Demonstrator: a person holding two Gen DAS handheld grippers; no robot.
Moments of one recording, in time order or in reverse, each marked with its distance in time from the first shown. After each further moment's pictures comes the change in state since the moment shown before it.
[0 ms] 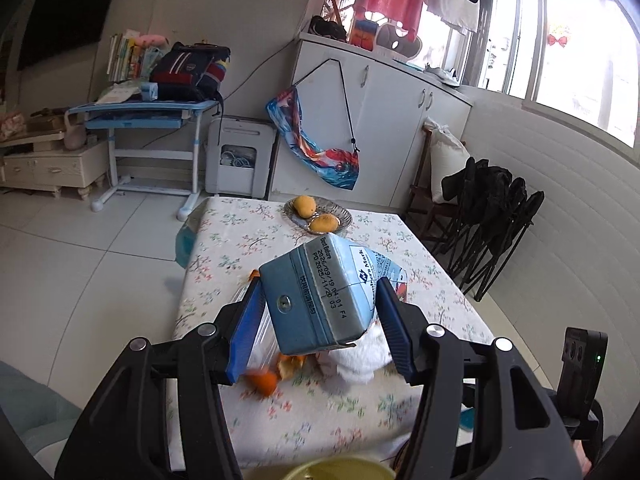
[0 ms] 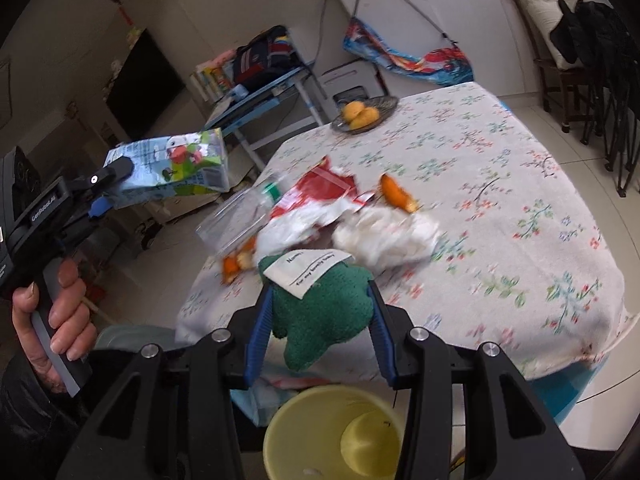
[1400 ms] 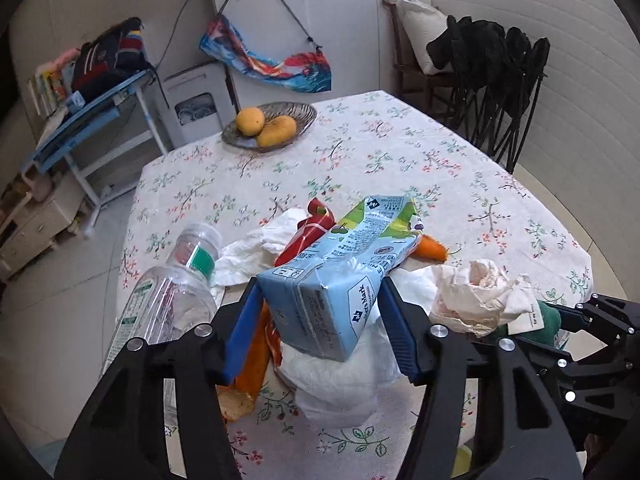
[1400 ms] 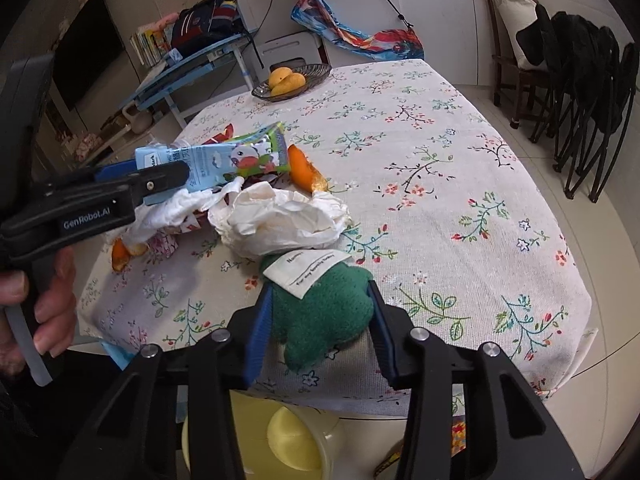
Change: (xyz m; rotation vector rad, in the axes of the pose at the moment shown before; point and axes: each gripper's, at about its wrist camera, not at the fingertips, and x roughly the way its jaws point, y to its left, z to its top) left arm 0.172 -0.077 -0.033 0.362 0.316 0.072; right arm 0.035 -0.042 0.014 -0.015 0.090 -0.279
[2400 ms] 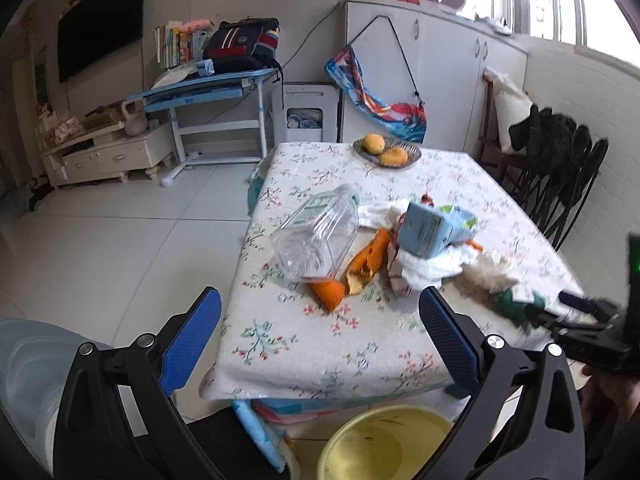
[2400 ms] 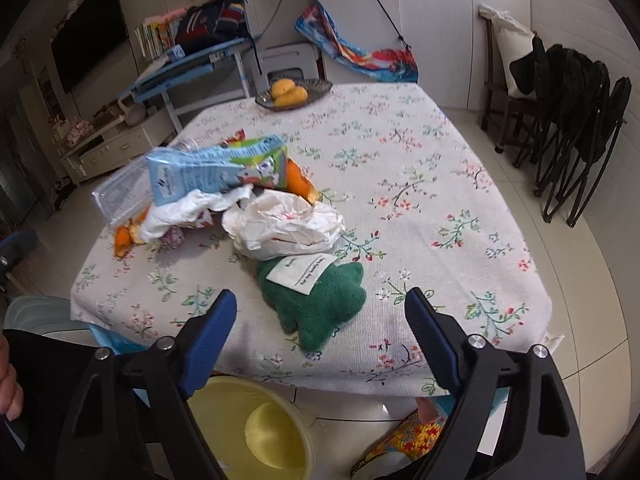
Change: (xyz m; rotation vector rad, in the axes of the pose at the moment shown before) left arm -0.136 0.064 -0.104 -0.358 -0.148 0.191; right arm -0.015 0.017 -0.006 -0.075 -0.027 -0.098
